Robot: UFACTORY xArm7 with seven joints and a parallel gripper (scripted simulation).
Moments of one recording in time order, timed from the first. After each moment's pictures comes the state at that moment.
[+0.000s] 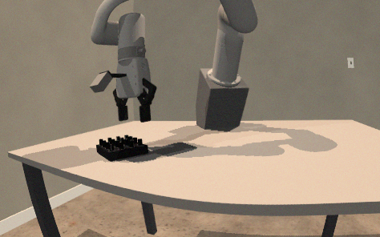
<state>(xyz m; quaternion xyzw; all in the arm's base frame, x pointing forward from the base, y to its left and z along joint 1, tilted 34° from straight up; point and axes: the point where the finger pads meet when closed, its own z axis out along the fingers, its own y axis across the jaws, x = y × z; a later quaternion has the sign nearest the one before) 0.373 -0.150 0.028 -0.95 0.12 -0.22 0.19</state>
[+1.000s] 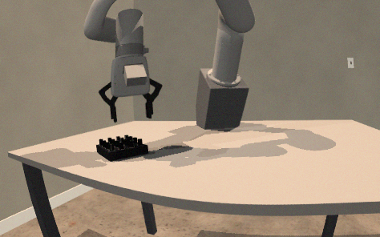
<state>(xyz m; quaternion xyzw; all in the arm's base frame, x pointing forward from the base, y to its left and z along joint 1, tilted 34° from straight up) 0.385 -0.147 0.041 -0.89 -0.37 -0.28 0.06</state>
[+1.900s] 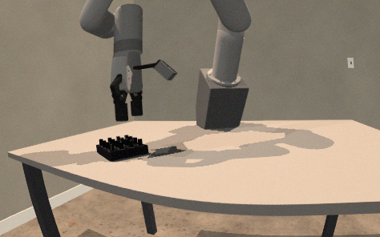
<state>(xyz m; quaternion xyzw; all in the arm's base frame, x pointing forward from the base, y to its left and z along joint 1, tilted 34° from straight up) 0.398 -0.143 0.059 -0.60 -0.74 -0.27 -0.08</state>
